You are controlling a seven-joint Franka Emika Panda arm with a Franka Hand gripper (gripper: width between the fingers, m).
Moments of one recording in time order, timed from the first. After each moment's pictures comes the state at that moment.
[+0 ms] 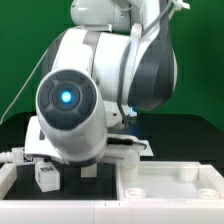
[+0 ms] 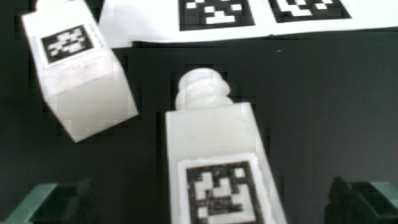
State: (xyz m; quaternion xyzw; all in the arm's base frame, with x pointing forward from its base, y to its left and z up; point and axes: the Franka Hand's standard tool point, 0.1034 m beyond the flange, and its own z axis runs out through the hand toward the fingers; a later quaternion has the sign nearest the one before) arm 0.479 -0.076 0.014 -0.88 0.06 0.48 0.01
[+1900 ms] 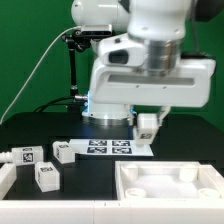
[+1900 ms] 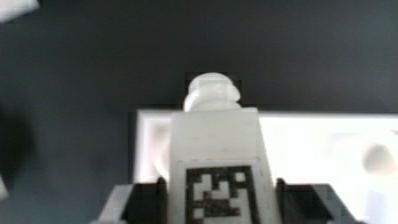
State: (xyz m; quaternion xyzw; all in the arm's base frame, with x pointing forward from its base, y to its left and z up) arm 0.551 0.039 0.118 -0.99 -0.02 0.10 0.00
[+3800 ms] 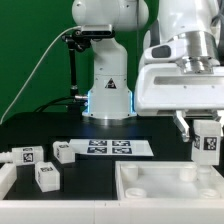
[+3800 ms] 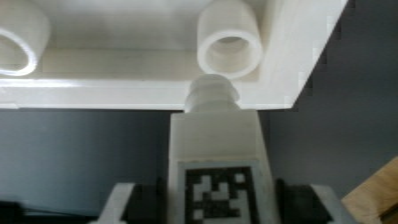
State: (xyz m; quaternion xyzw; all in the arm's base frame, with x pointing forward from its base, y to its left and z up) arm 0.618 0.105 0.104 -0.95 -0.01 -0.31 0.00
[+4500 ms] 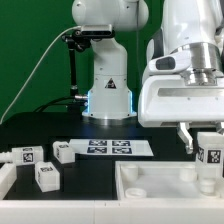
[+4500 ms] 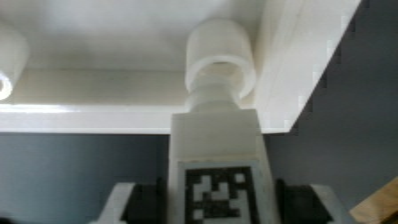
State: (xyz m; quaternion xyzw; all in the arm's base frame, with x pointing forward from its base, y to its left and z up) arm 0.620 0.113 0.085 -0.95 -0.02 -0.30 0.00
